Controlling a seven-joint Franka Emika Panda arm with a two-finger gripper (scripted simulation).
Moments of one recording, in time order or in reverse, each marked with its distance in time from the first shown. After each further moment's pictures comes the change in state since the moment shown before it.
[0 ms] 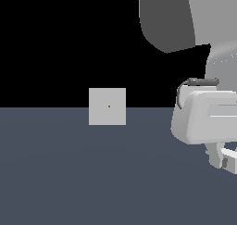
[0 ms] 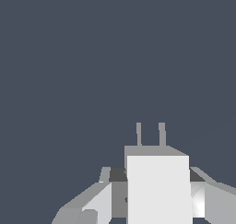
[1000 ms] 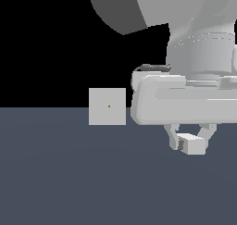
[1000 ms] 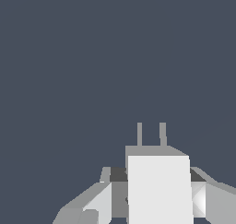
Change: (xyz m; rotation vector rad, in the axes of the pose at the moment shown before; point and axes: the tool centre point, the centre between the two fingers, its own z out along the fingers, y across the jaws) arm 0.023 -0.059 -0.022 -0.006 0.001 0.058
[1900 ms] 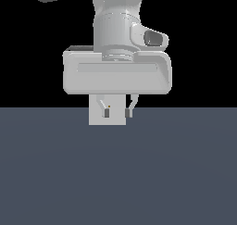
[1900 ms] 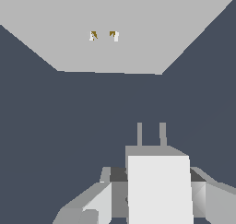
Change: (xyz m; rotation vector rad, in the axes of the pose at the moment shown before) arm 0.053 -0.119 -0.045 -0.014 0.001 0.113
